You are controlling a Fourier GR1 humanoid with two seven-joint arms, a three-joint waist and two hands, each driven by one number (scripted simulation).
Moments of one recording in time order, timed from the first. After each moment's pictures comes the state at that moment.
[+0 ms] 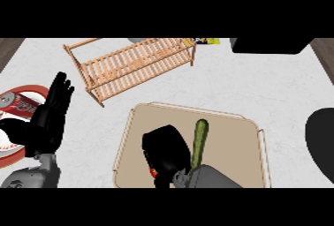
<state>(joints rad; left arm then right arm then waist) -0.11 0.19 0.01 -1.66 0.02 0.18 0.17 -0.49 -0.01 0.81 -1.50 0.78 0.26 0.66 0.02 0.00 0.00</state>
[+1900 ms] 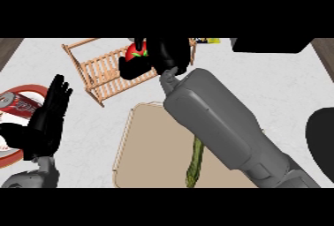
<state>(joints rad) -0.09 0.17 0.04 -1.67 0.00 0.15 0.14 -1.12 0.00 0.38 -1.10 0.60 -0.31 0.72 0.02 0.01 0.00</state>
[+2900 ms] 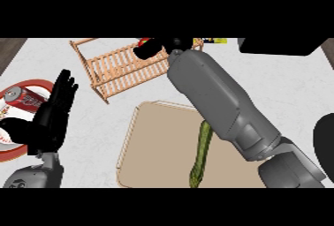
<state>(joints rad) -0.12 0.15 0.02 -1.68 -0.01 0.14 0.18 -1.33 0.00 0.32 -0.53 0.25 -0.53 0.34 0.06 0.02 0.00</state>
